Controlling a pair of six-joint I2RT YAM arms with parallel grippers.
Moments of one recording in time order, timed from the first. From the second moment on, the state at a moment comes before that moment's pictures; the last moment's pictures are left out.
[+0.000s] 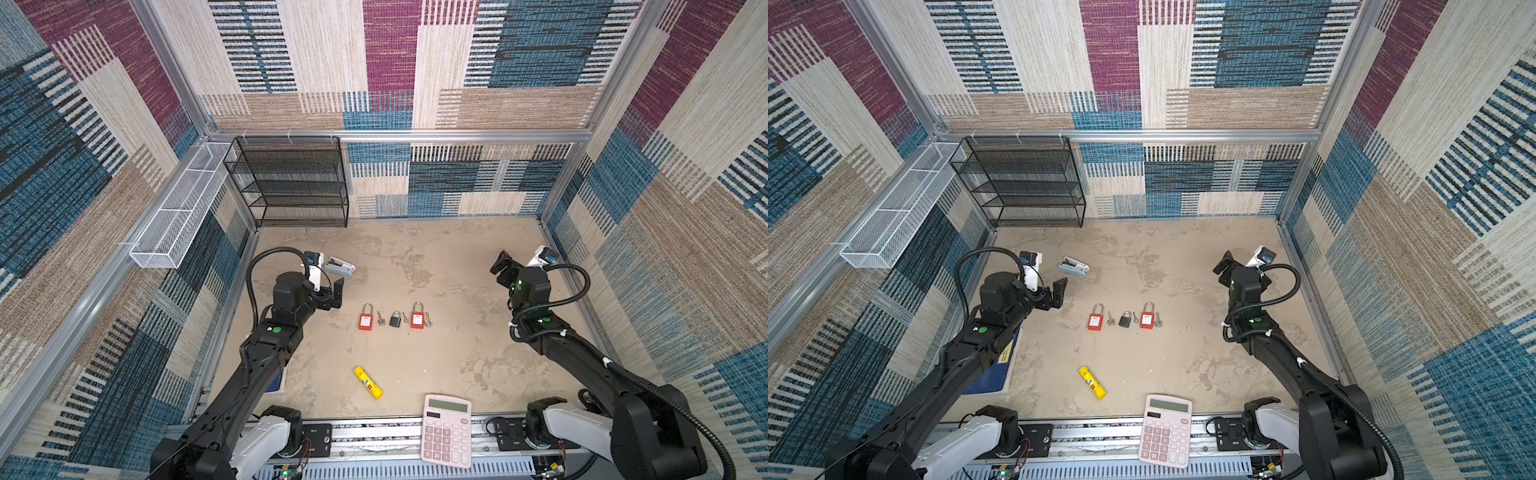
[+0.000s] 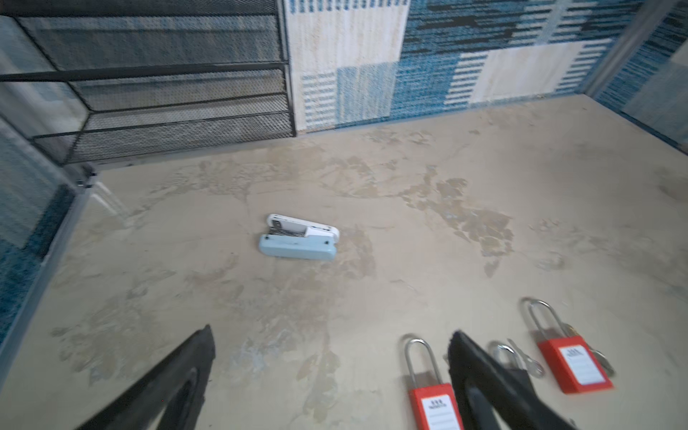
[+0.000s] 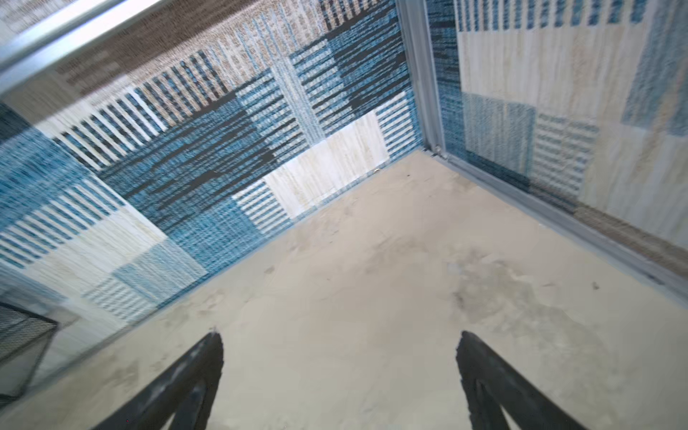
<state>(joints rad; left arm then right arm) -0.20 0.98 0.62 -0.03 -0.02 0.01 0.19 1.14 0.52 0.37 0.46 0.47</state>
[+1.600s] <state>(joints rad) -0.04 1.54 0.20 1.06 -0.09 0.07 0.04 1.54 0.18 1.34 0.13 0.00</state>
